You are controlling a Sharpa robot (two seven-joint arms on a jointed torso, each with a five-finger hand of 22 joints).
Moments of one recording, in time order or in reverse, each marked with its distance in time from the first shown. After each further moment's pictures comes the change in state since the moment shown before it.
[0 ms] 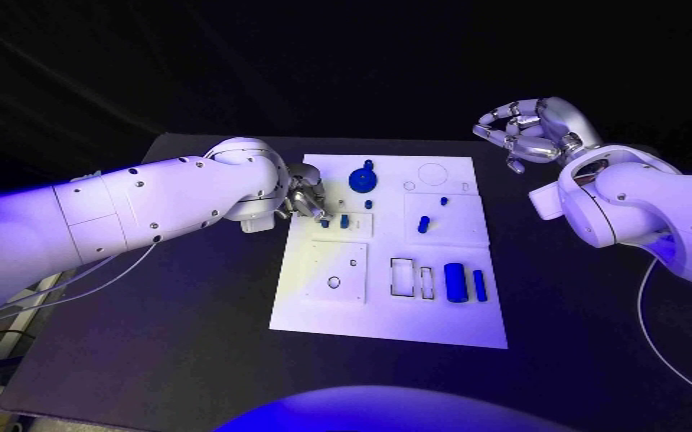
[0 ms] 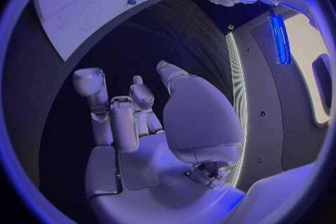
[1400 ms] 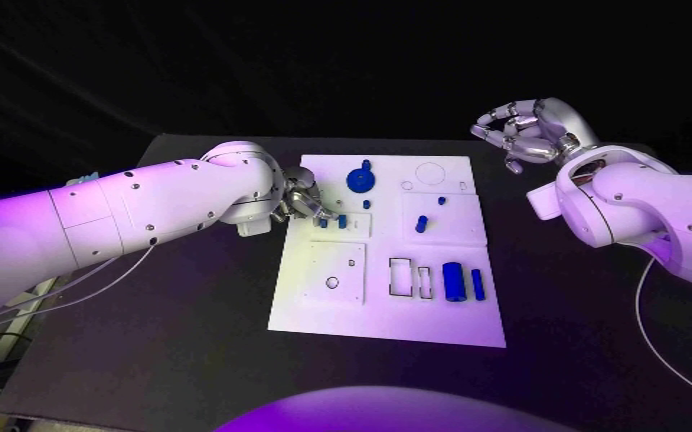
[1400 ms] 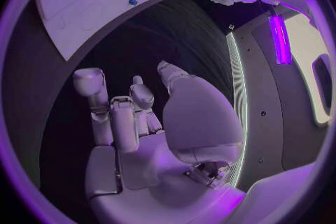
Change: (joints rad) left arm -0.008 -0.006 -0.001 -0.009 0.035 -0.014 -0.014; left_hand -0.237 -0.024 -0.236 0.095 0.065 0.047 -0.020 -0.036 -0.023 0.019 -0.005 0.001 0.020 0.000 -0.014 0.004 0.000 -0.016 0.007 -0.007 0.005 0.011; right arm -0.004 -0.002 0.000 -0.002 0.002 0.000 0.001; right_hand 0.004 0.004 -0.019 0.019 0.000 -0.007 0.000 0.004 0.000 0.000 0.000 0.000 -0.007 0.000 0.000 0.000 0.000 0.000 0.000 0.000 0.000 -0.003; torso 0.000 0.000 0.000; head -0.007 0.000
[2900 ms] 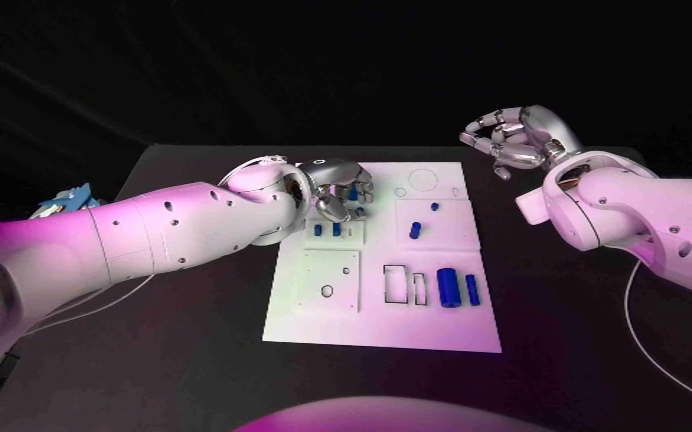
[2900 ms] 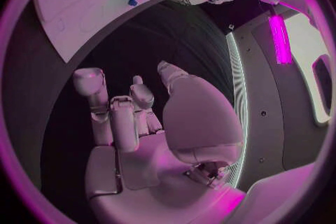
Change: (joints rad) left arm -0.020 0.120 -0.034 -0.071 -0.345 -0.346 0.528; left_hand 0.461 -0.055 0.033 -0.176 -0.013 -0.143 0.122 -0.244 -0.332 -0.485 0.136 -0.554 -0.635 -0.320 0.121 -0.388 -0.663 0.071 -0.348 0.102 -0.403 -0.545; right arm -0.003 0.006 0.000 -0.003 0.003 0.001 0.002; right_hand 0.000 0.000 0.000 0.000 0.006 0.000 0.000 0.004 0.000 0.000 0.000 0.000 -0.003 0.000 0.000 -0.005 0.000 0.000 0.000 0.000 -0.004 -0.002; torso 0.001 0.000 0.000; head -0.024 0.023
